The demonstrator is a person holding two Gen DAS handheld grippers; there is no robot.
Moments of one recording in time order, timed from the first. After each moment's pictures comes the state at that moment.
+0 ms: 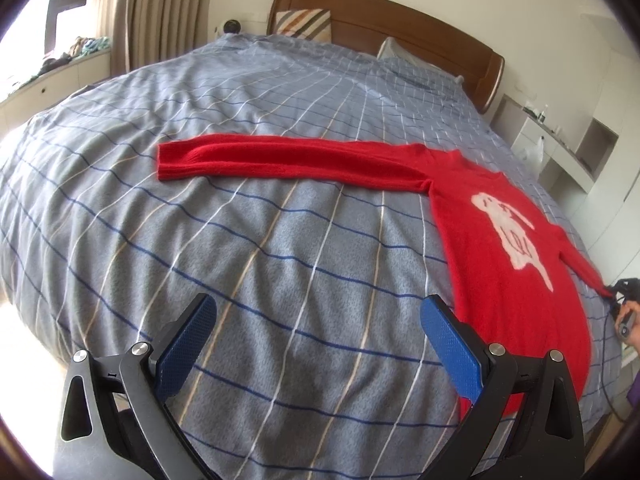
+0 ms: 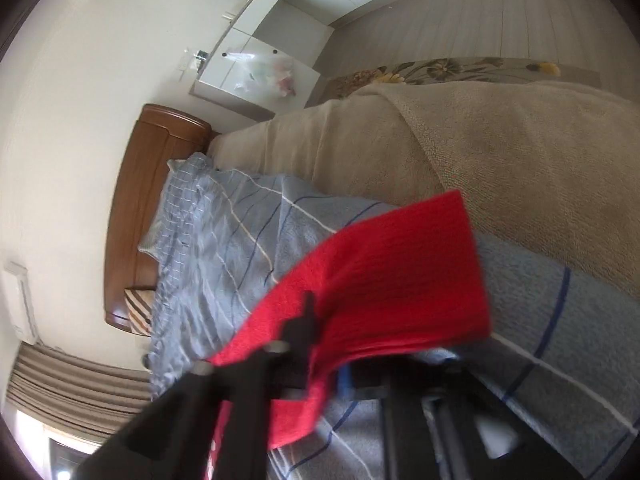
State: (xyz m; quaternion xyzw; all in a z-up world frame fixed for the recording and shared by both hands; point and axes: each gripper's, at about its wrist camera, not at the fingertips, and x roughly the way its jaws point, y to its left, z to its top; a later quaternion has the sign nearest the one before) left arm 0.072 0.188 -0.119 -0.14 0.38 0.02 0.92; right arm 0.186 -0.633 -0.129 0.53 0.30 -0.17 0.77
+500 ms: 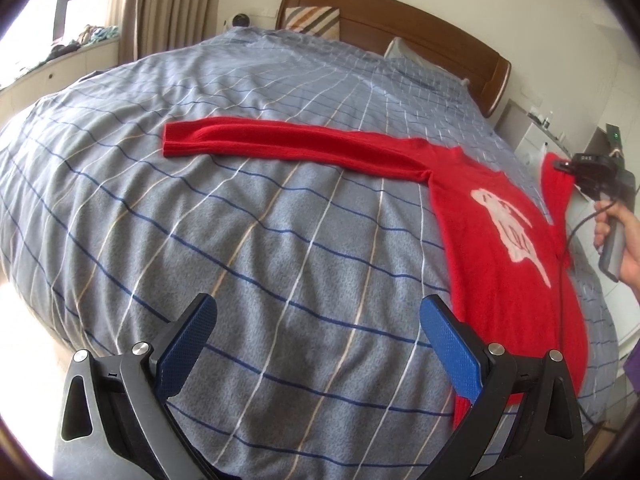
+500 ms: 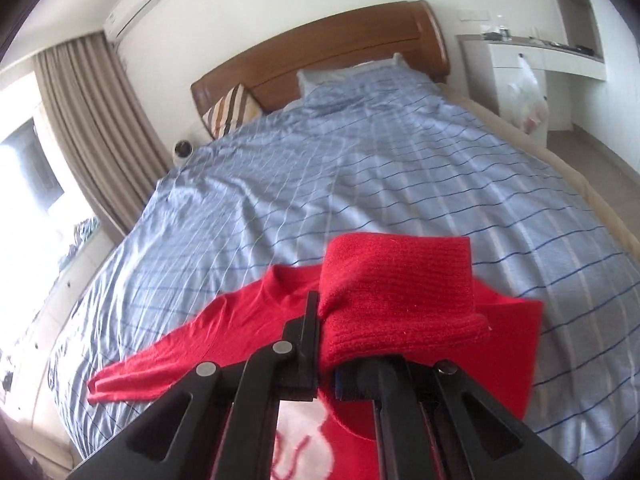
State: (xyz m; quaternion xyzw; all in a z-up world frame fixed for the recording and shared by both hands) left arm 0.062 0.179 -0.130 -0.16 0.38 0.02 0.91; right arm 0.332 -0.246 -0.006 0.13 0.37 0.09 0.92
